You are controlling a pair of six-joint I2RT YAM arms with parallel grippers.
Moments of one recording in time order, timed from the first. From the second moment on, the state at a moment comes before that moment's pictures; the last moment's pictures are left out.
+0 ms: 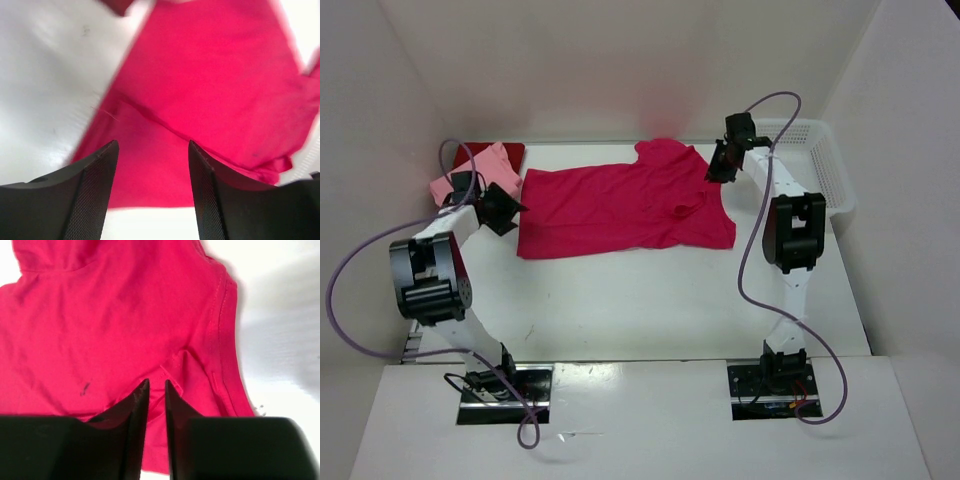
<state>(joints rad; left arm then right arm) 0.26 1.80 1.13 -0.24 0.30 -0.74 0.11 2.21 1.92 -0.64 -0.11 0.48</state>
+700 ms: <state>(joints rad) 0.26 1.57 0.76 -0.19 0.29 -0.76 0.11 1.46 1.05 -0.54 -0.15 0.49</state>
